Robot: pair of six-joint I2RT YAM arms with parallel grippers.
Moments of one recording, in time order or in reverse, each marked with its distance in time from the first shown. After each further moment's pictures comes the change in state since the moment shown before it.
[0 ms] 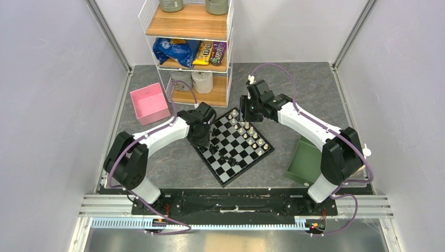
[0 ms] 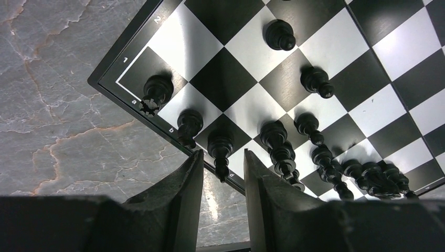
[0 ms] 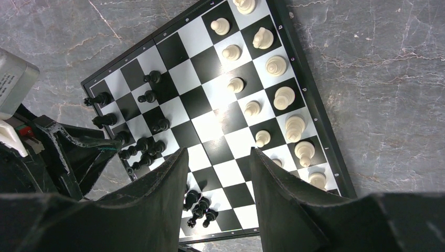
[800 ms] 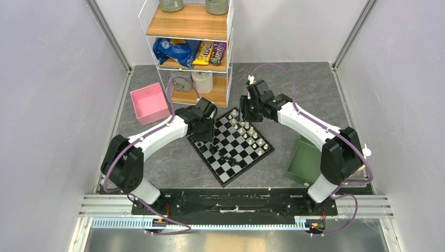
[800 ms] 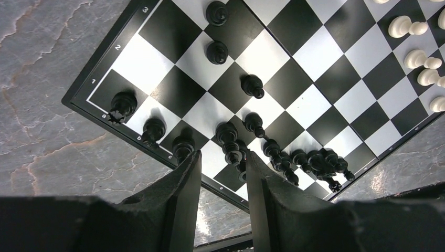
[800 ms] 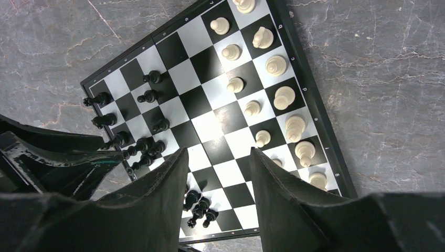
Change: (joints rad) left arm -0.011 -0.047 0.056 0.021 0.071 0.000; right arm 0.000 0.003 0.000 0.000 0.000 0.002
